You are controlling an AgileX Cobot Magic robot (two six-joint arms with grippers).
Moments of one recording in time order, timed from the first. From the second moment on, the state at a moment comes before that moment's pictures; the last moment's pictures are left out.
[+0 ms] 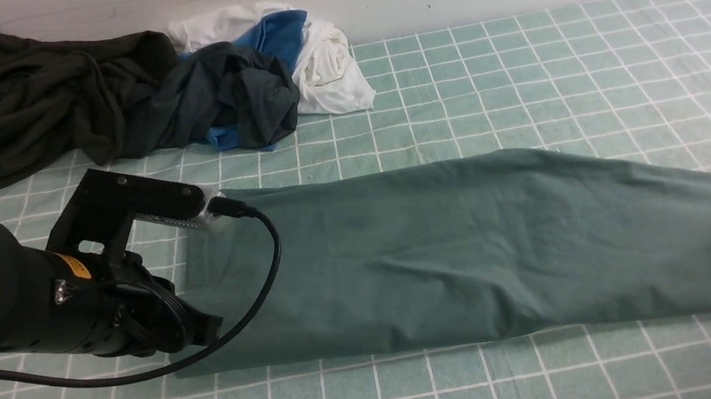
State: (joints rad) right arm -0.34 1.89 -1.13 -0.07 0.77 0.10; left arm -0.26 1.43 -0.84 -0.16 0.47 0.27
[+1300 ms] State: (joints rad) right arm 0.63 1.87 -1.68 0.10 0.76 0.00; left arm -0.26 0.83 -0.84 -0.06 0.67 0.27
